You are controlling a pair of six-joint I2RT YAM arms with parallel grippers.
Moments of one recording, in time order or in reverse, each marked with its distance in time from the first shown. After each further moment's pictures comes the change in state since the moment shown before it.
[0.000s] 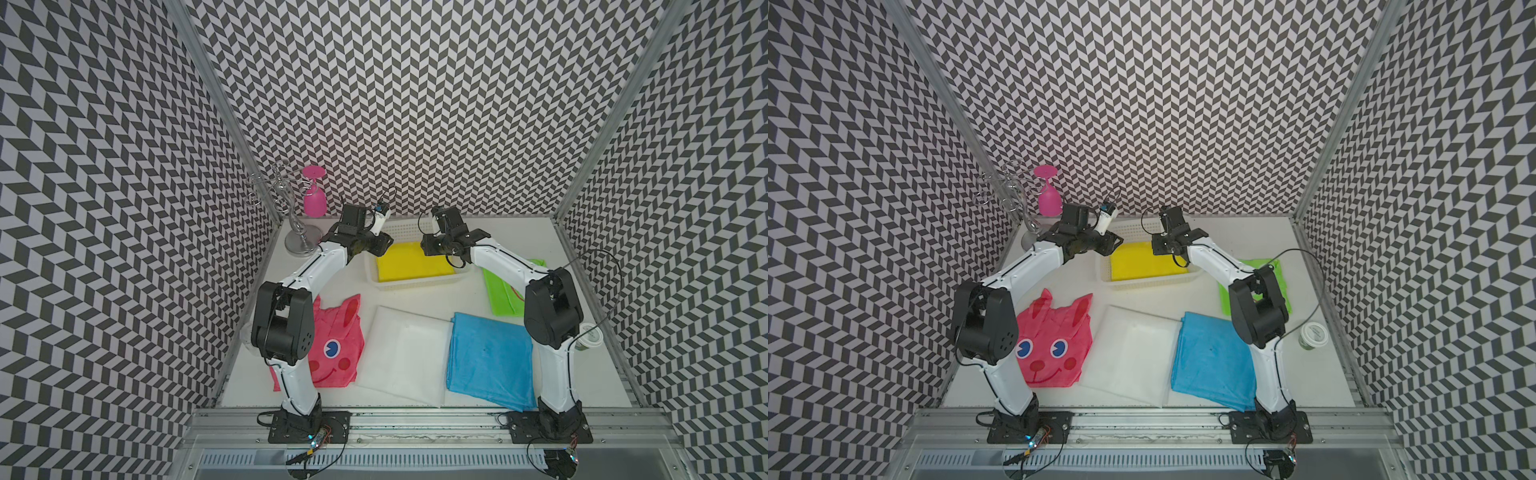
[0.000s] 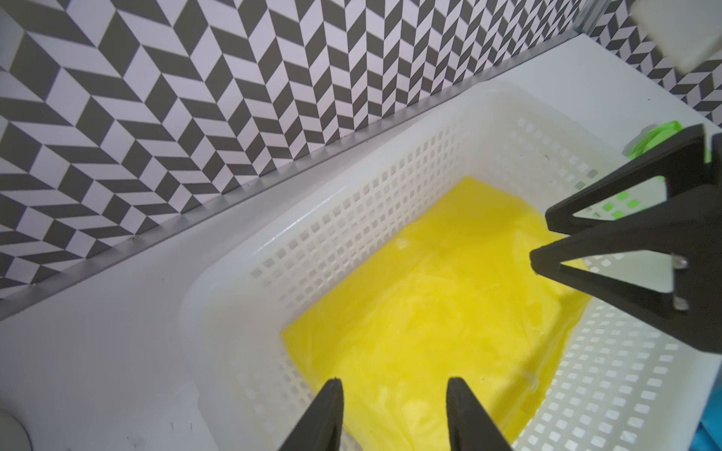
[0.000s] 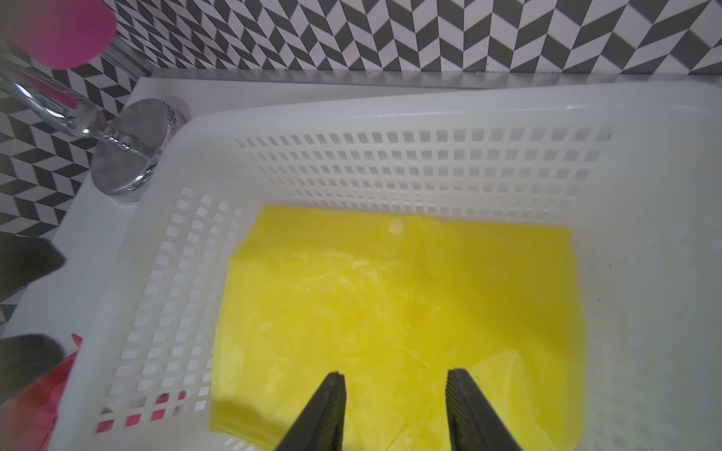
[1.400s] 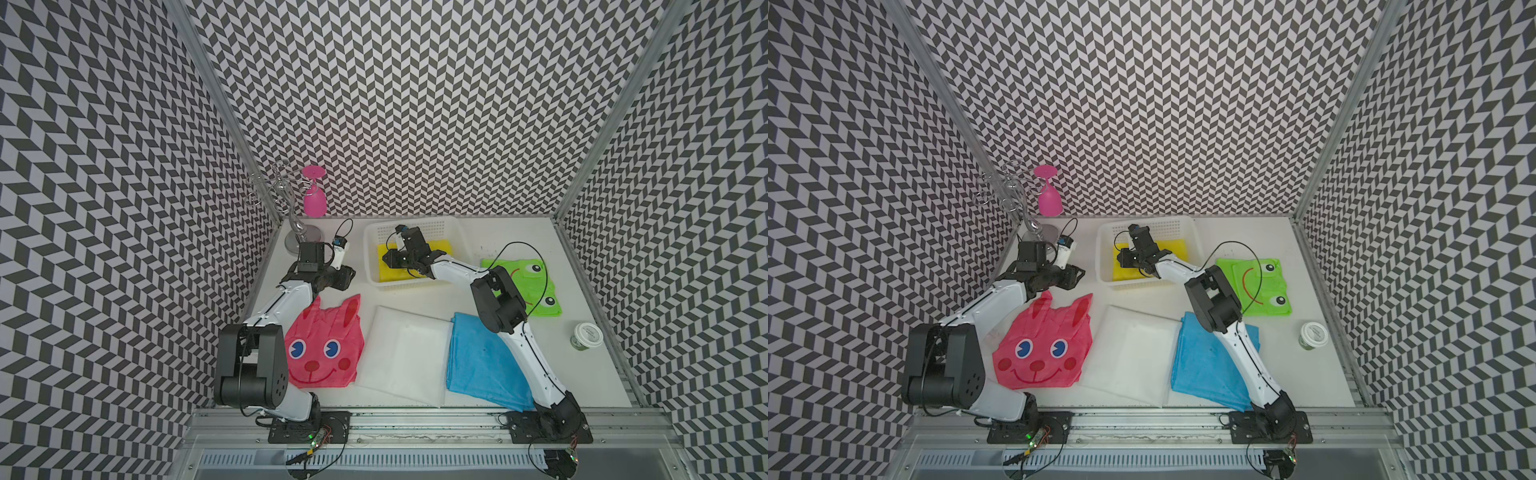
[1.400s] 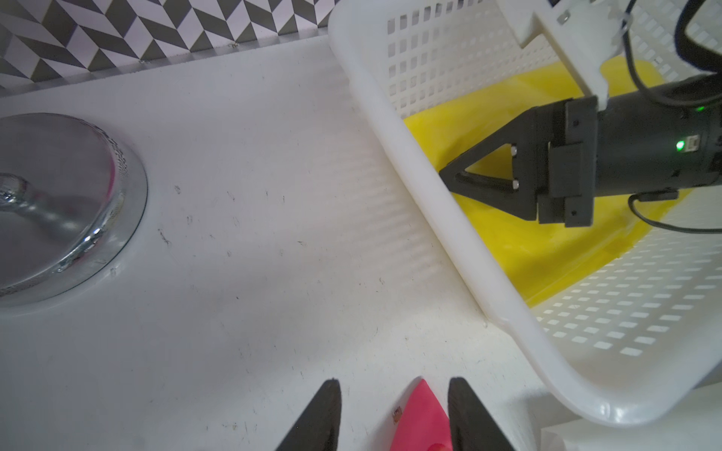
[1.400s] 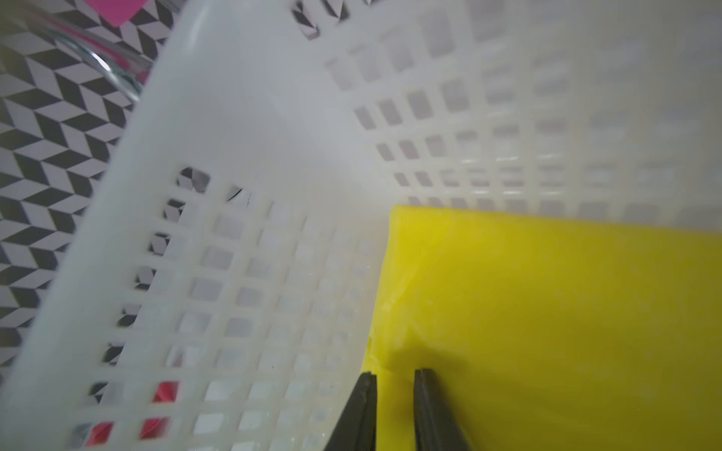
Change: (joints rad) left arm 0.220 -0.335 -0.524 0.091 0.009 0.033; right arm 0.111 0.418 0.247 0.348 -0.182 0.227
